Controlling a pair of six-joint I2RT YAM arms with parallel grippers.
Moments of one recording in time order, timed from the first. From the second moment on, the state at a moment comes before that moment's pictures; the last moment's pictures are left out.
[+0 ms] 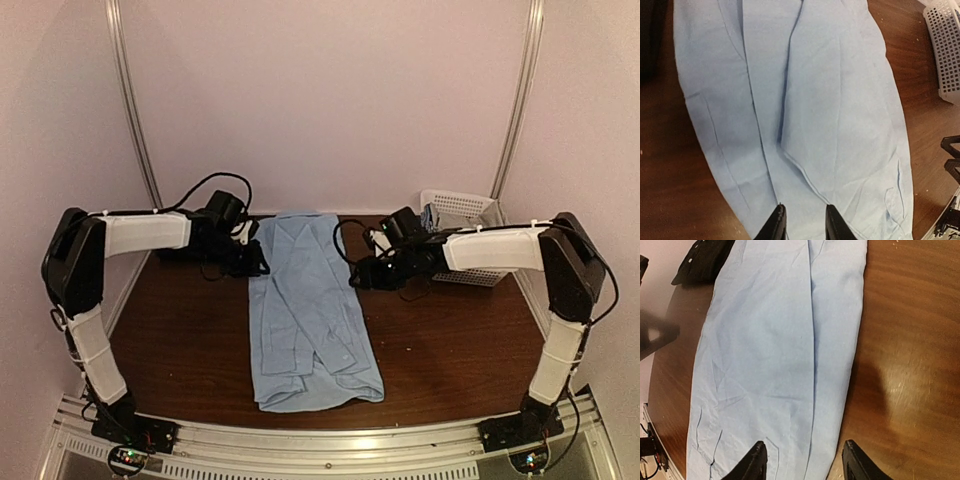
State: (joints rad) left arm -0.47 1.94 1.42 -0.46 0.27 -0.42; right arm 0.63 1.90 1.31 -0.24 -0.20 0.50
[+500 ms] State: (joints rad) left arm -0.73 1.39 0.71 -0.33 0.25 -0.76; right arm 0.82 1.49 0.77 -0.18 -0.19 0.62
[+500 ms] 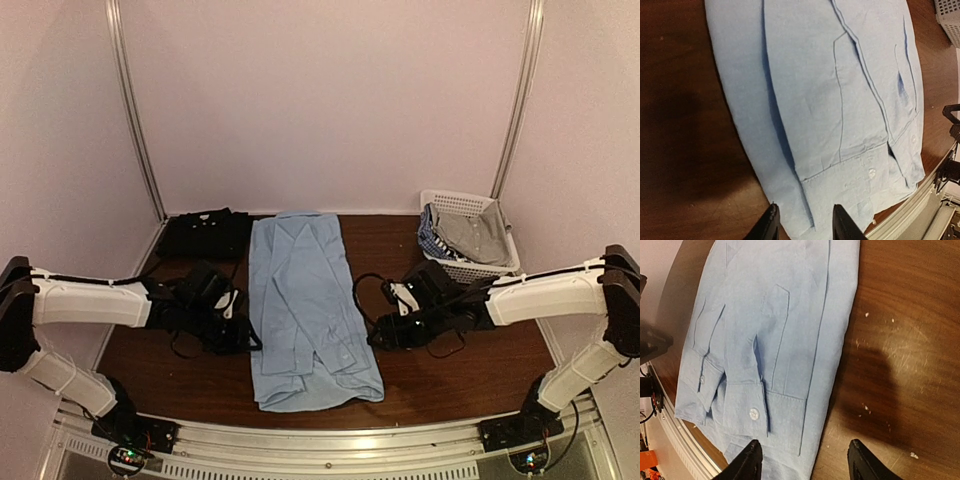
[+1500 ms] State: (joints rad) left arm -0.94 1.39 0.55 -0.17 0.23 -1.09; right arm 0.95 1.57 0.63 0.06 -0.23 0.78
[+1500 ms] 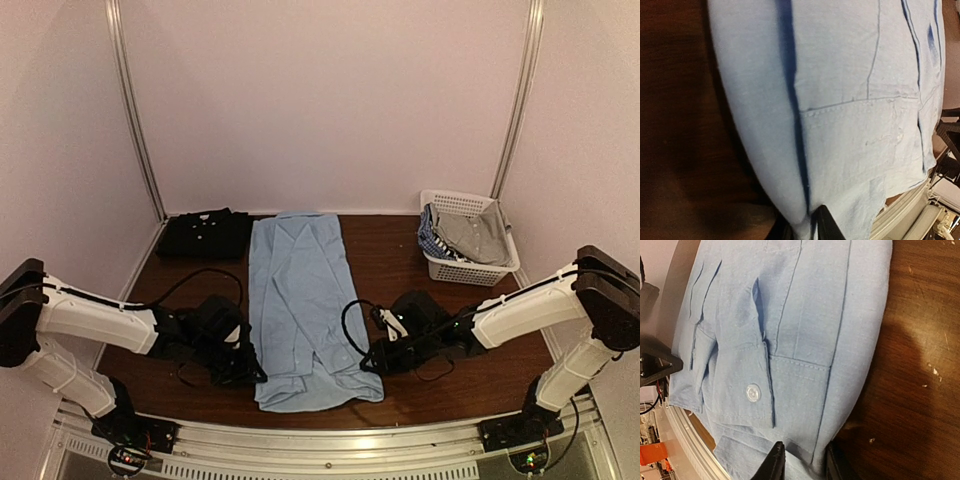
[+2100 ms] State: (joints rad) left arm -0.86 1.23 0.58 -0.17 0.34 -1.11; right arm 0.95 1.49 0.82 -0.06 -0.25 0.79
